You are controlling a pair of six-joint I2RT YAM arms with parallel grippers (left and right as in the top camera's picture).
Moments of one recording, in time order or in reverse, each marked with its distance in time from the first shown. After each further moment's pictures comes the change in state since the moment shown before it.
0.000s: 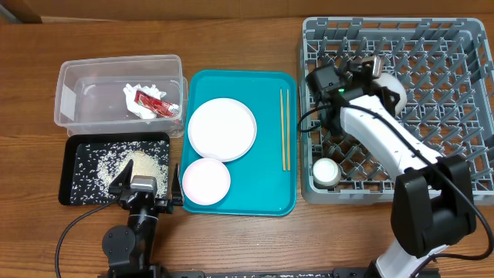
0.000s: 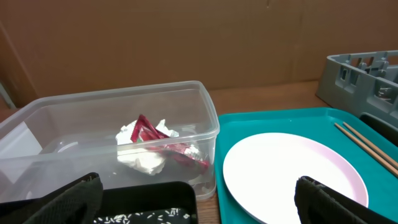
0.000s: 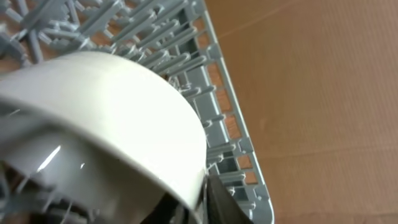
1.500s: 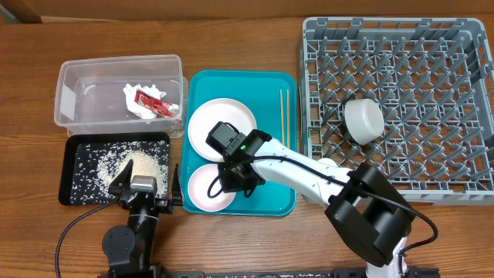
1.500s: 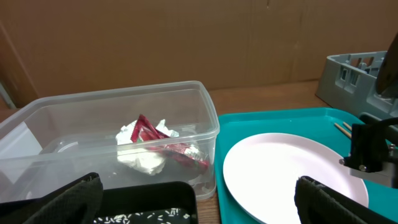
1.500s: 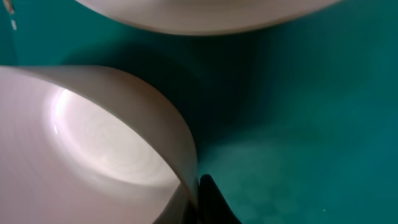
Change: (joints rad) left arm 0.000 0.000 0.000 0.000 0.000 0.000; right arm 0.530 0.150 0.053 0.150 -1.399 0.261
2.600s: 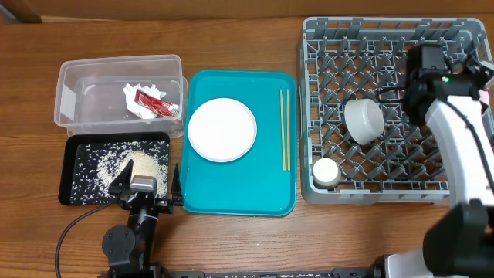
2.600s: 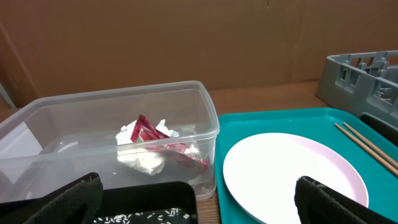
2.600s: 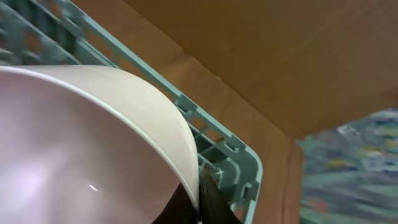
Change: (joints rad) left arm 0.000 0.000 0.000 0.000 0.000 0.000; right arm -0.965 -0.330 0.010 -0.242 1.230 -0.043
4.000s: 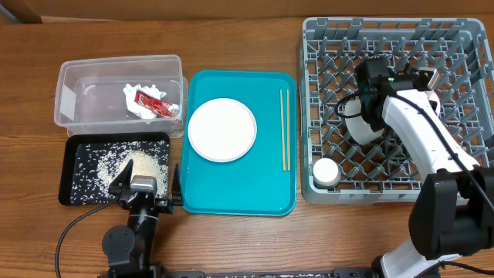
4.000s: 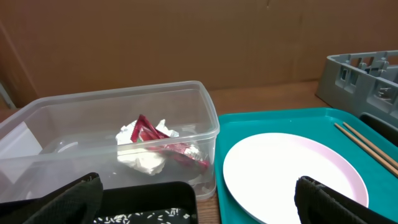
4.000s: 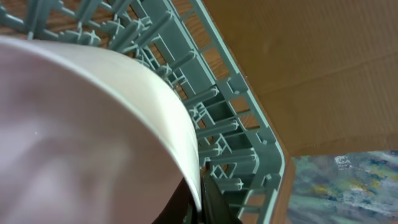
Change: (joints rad) left arm 0.000 0.000 0.000 0.000 0.000 0.000; right arm 0.198 0.126 -0.055 -0.042 0.013 -0.034
